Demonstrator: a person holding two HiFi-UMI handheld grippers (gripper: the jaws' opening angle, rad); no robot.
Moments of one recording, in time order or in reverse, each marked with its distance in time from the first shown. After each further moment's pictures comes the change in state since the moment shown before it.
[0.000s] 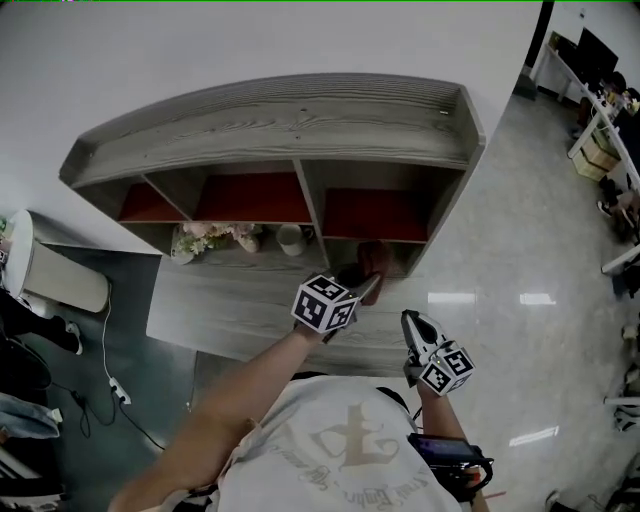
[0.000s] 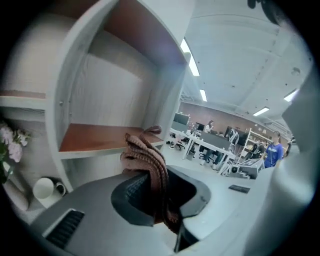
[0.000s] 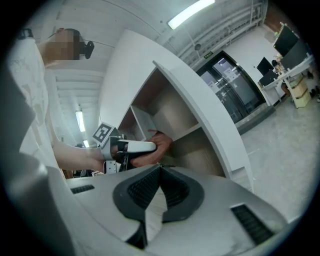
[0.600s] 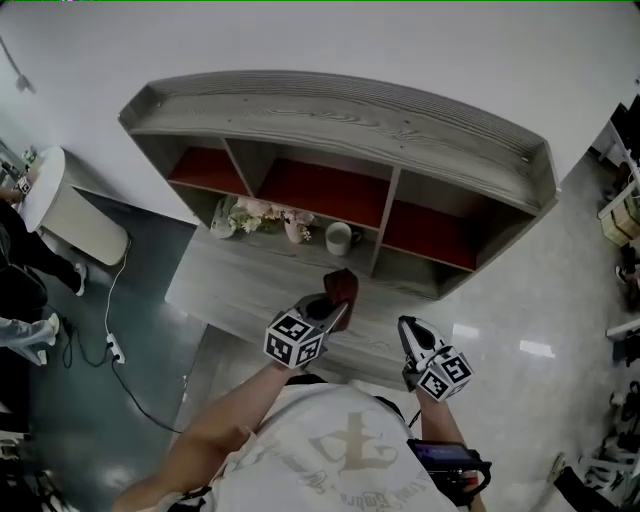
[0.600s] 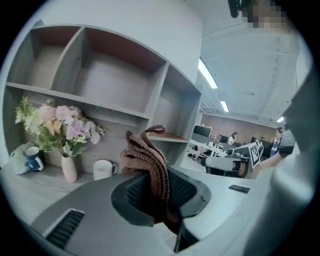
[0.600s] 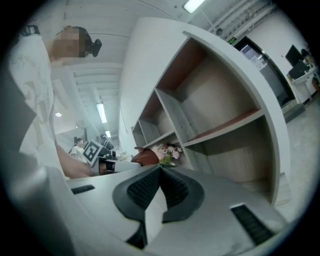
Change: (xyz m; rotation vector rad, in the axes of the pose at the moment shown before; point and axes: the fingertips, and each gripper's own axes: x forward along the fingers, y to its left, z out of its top) left arm -0.160 0.065 -0.076 -0.120 -0.167 0.264; right arm 0.075 0.087 -0.009 -0.101 0.105 0.226
